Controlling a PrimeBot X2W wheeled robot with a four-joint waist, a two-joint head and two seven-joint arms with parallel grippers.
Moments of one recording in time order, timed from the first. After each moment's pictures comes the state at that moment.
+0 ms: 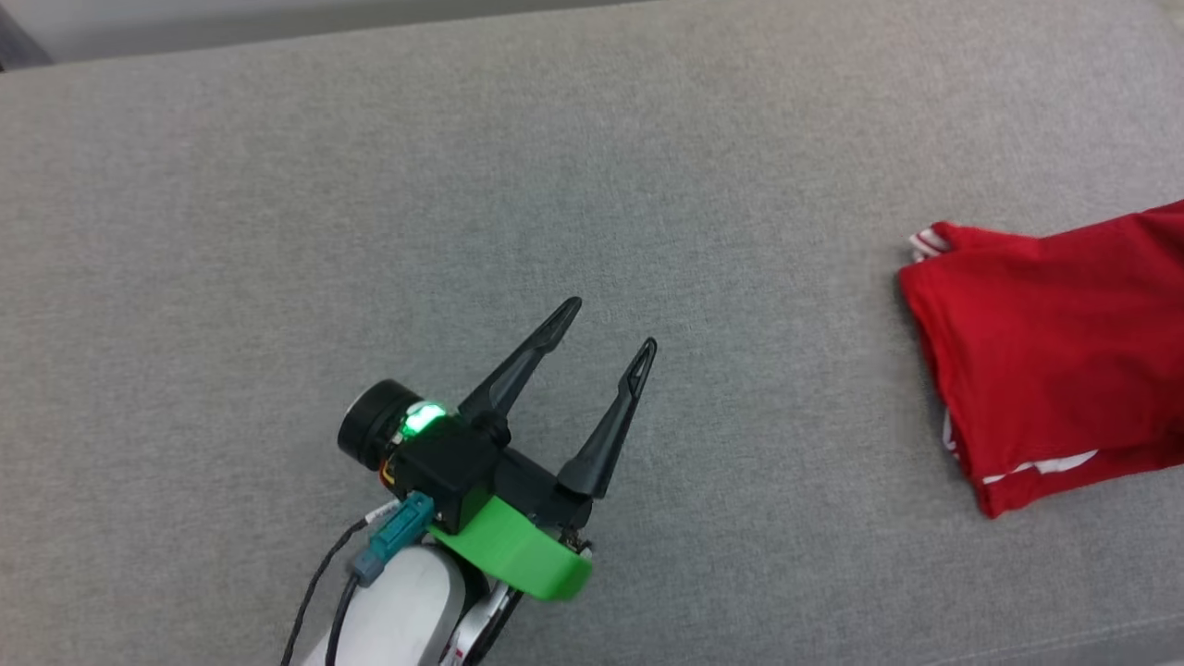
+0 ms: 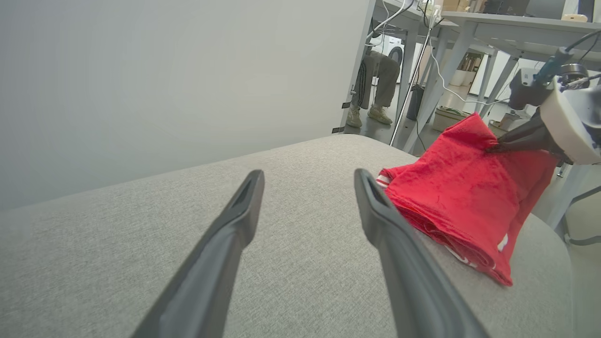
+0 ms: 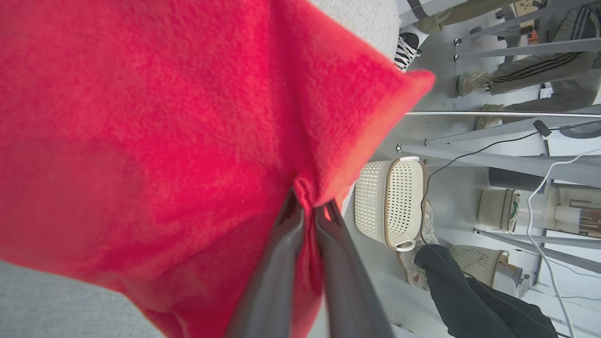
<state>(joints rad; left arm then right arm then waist) -0.24 0.19 -0.49 -0.04 -0.27 -0.13 -0.26 -0.43 -0.98 0.44 0.05 0.28 0.13 0.55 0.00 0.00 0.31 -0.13</state>
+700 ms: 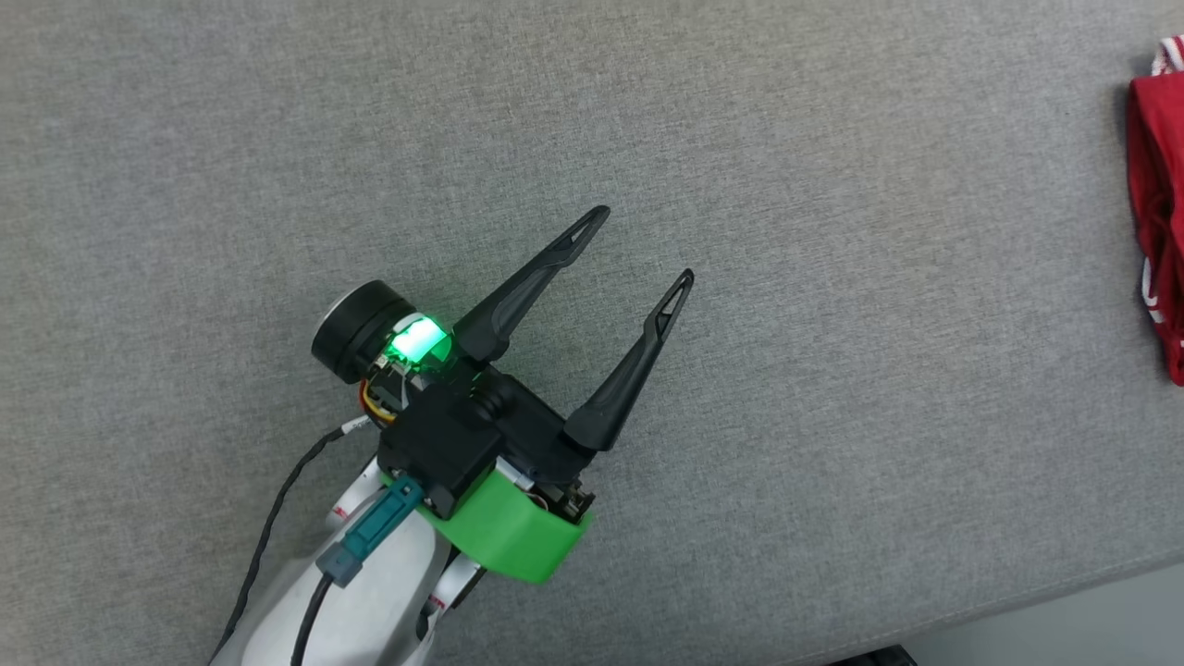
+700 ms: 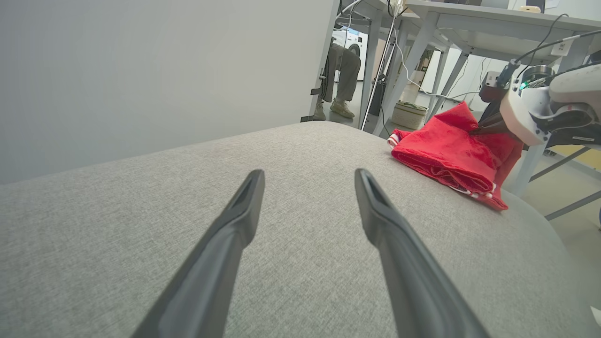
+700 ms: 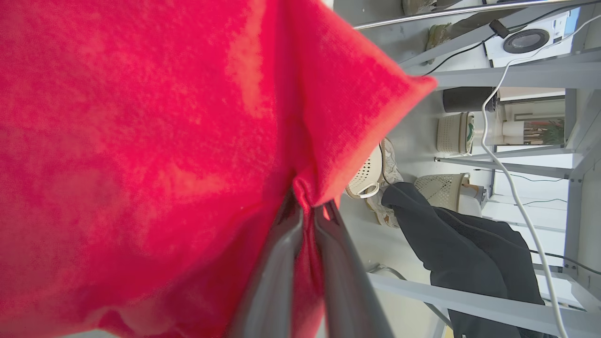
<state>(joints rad) -0.39 0.28 -0.55 -0.18 -0.22 -0.13 -0.26 -0.63 -0.92 0.22 0.53 0.13 0.13 0.17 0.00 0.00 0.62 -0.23</state>
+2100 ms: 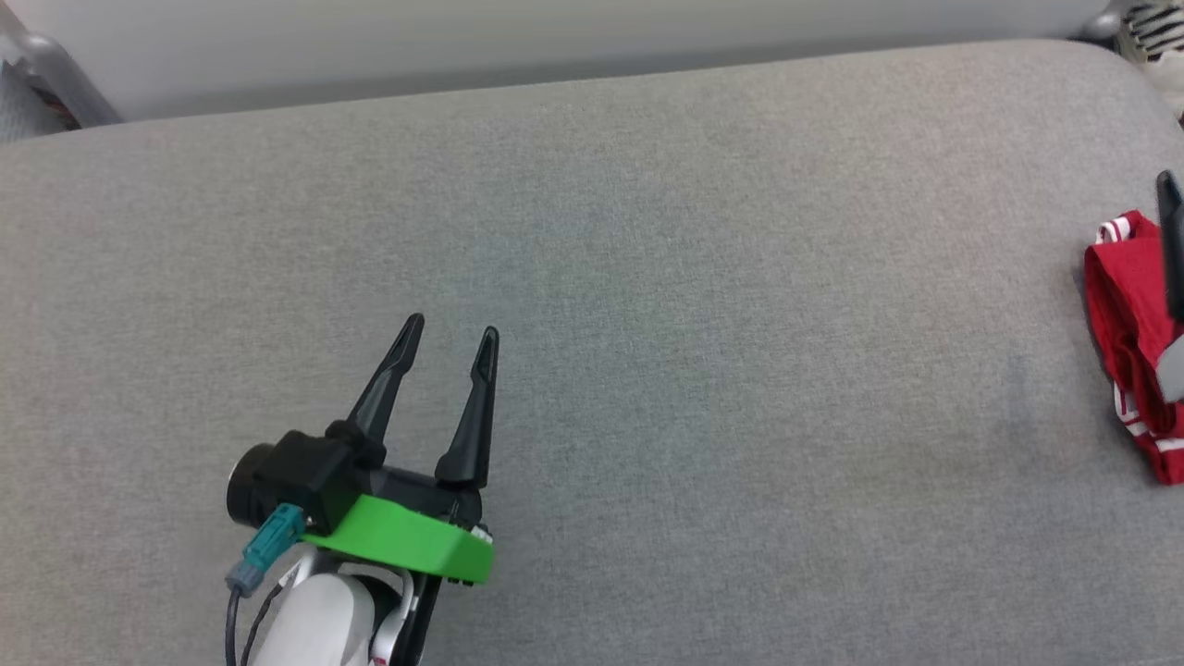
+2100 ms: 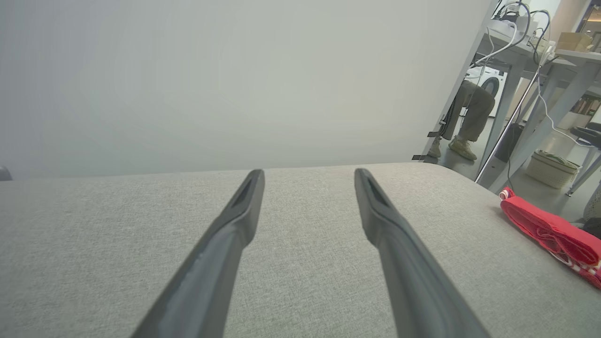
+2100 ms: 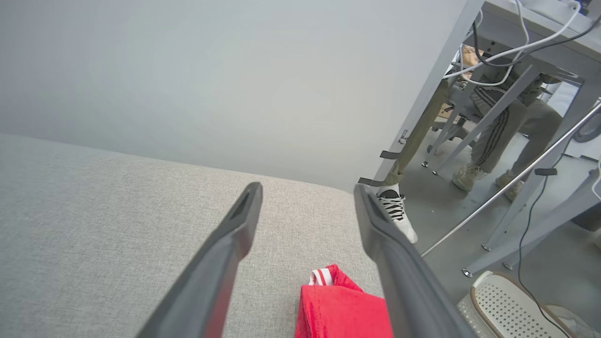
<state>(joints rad) -0.13 0.12 -0.22 -0.01 -0.29 -0.13 -0.26 -0.47 -0.54 0.05 0.33 0.29 0.13 -0.12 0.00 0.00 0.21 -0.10</state>
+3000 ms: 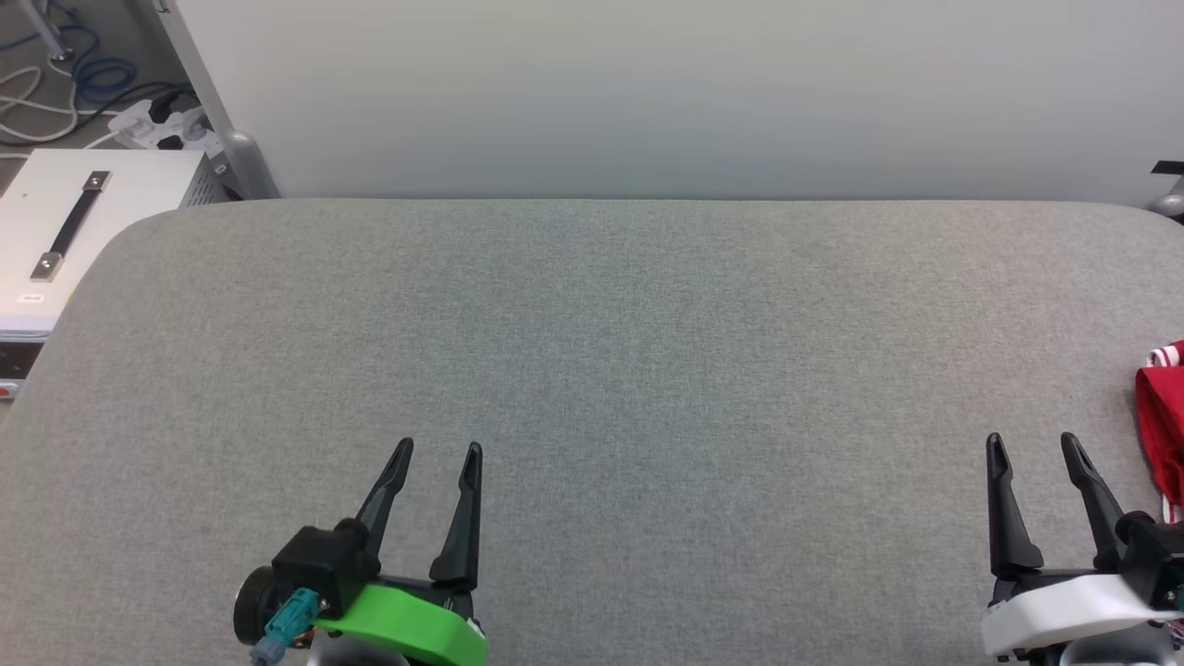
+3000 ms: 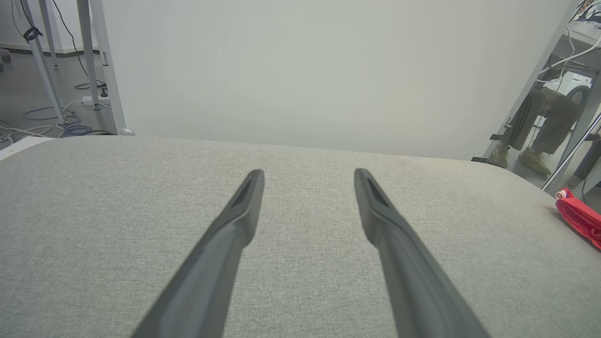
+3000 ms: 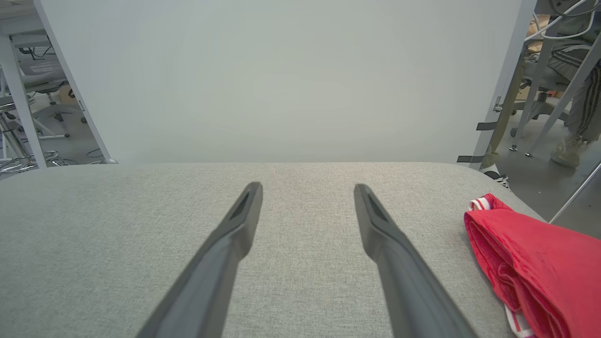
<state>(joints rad) 0.04 0.07 -0.15 0.09 -0.25 -0.13 -0.26 0.06 -0.12 -0.09 0.06 0.14 0.13 -0.25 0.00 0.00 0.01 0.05</state>
